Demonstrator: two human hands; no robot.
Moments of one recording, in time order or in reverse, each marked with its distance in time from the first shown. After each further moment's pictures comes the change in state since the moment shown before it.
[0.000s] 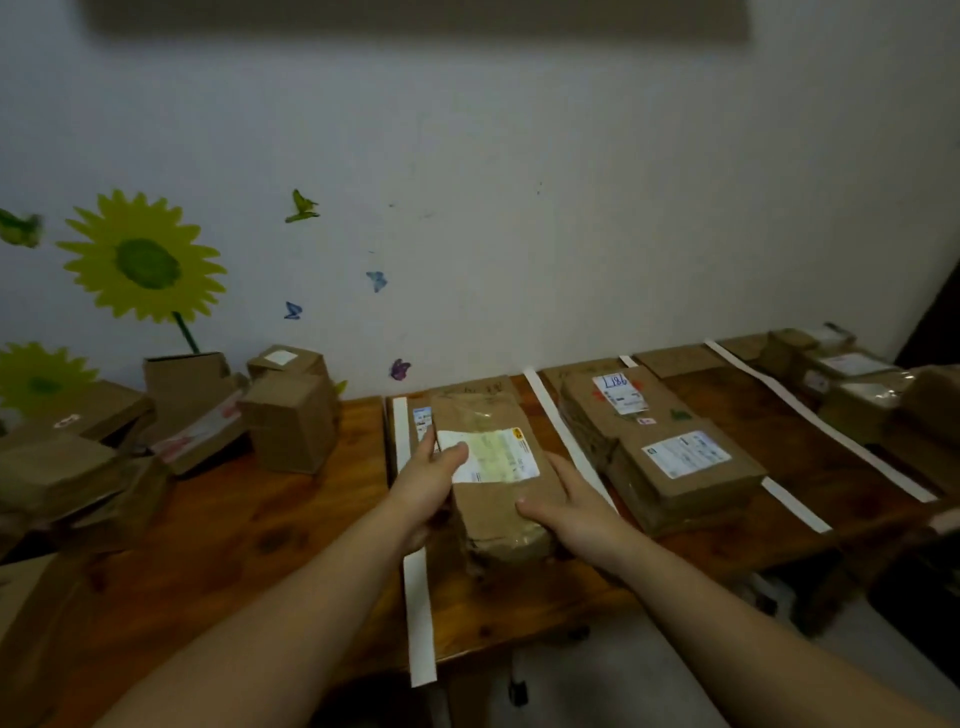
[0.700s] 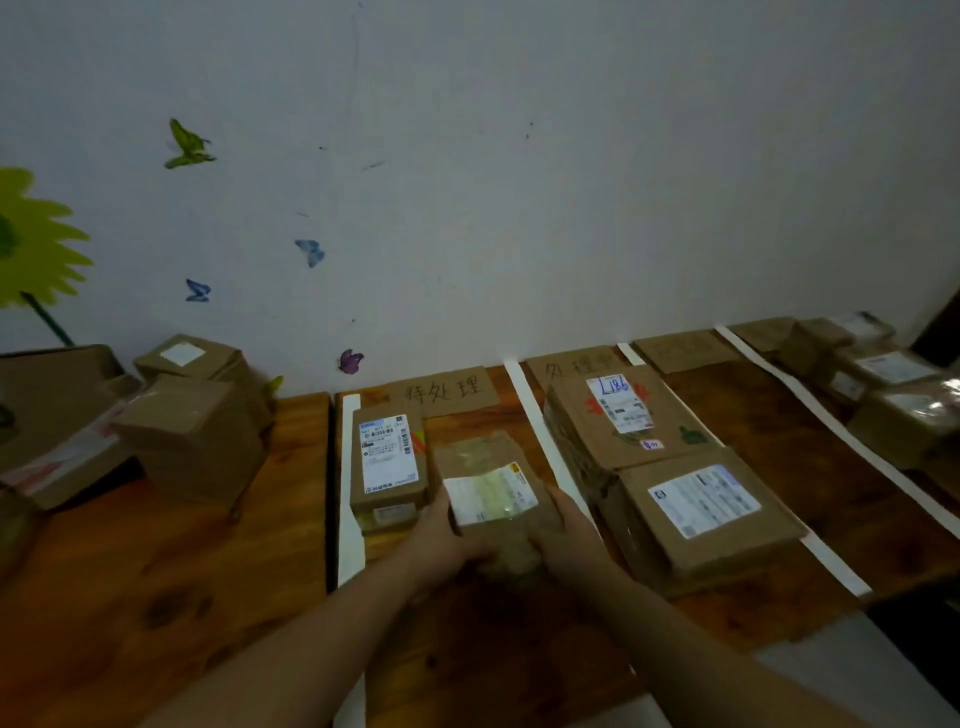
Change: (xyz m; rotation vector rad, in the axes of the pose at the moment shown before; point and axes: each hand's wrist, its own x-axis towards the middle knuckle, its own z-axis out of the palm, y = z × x) left_hand 0.161 -0.054 0.038 0.252 -0.213 -0.073; right_hand 0.148 0.056 -0.055 -0.172 0.190 0.132
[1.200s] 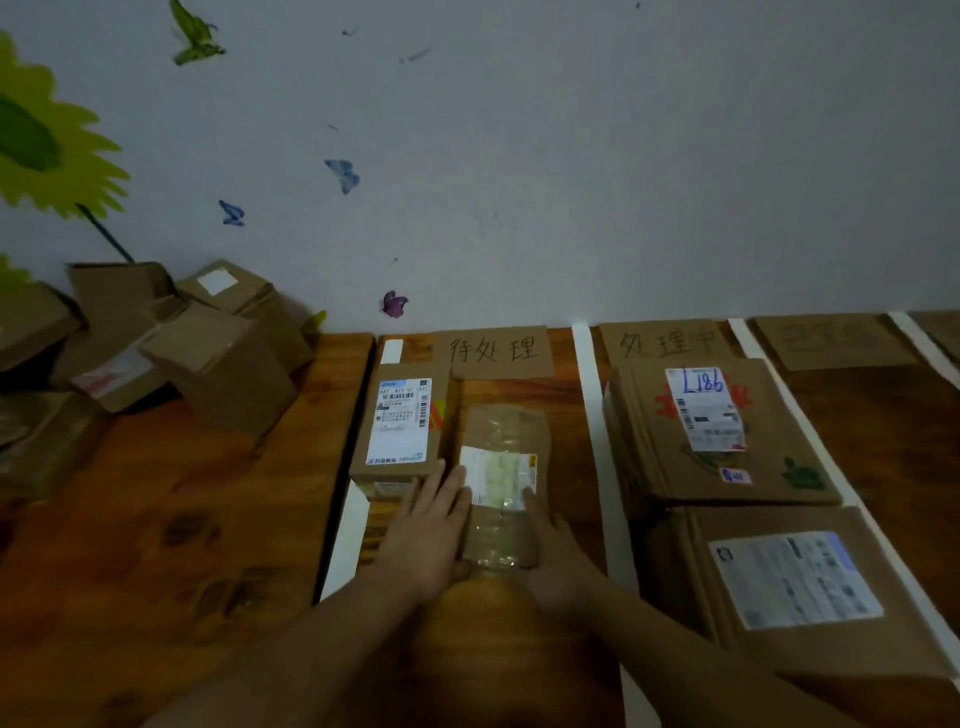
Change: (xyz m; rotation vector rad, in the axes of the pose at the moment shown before) left_hand 0.055 -0.032 0.011 1.389 0.165 -0.044; right_hand 0.106 0.072 0.002 -0.383 -0.553 -0.020
